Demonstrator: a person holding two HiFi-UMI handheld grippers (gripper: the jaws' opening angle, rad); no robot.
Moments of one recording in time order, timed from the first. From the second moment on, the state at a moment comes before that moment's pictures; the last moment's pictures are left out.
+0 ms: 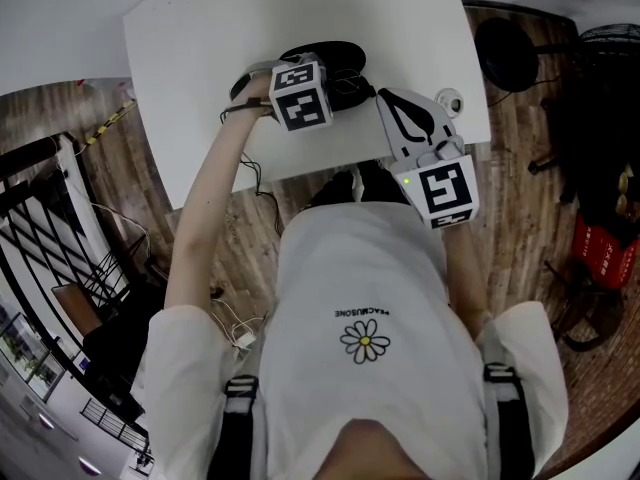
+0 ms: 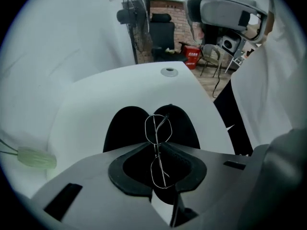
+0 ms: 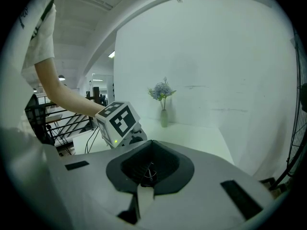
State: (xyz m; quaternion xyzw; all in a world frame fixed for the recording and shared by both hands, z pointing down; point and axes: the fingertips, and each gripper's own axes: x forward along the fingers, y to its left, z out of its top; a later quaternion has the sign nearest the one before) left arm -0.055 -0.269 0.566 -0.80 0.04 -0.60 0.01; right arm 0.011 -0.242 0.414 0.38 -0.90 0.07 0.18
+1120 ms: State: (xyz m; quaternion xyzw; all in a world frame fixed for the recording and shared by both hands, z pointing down) left arm -0.048 -0.307 0.486 -0.82 0.12 -0.56 0.01; right arm 0.011 -0.256 0.392 0.38 -0.91 0.03 0.17
